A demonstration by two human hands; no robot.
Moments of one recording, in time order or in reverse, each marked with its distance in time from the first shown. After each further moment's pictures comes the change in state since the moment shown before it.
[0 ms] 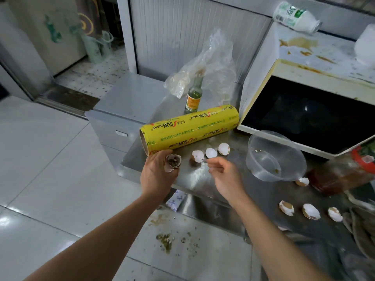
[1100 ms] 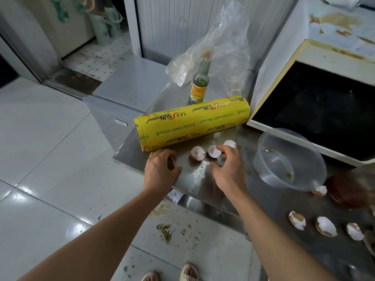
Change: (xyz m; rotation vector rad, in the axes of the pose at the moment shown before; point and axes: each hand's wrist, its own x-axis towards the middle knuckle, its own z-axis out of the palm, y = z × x) left_hand 0.013 -0.003 0.032 0.078 -0.091 -0.079; right_hand 0.043 0.020 0.005 -0.274 0.126 -0.101
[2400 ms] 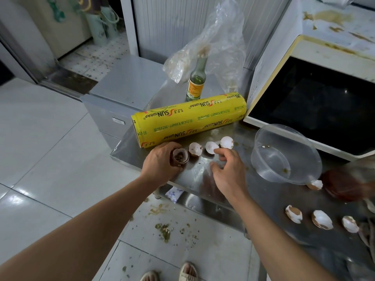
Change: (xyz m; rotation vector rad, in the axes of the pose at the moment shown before) left_hand 0.013 0.002 -0.008 0.053 -0.184 0.156; right_hand -0.018 0.003 -0.008 0.060 -0.013 0.005
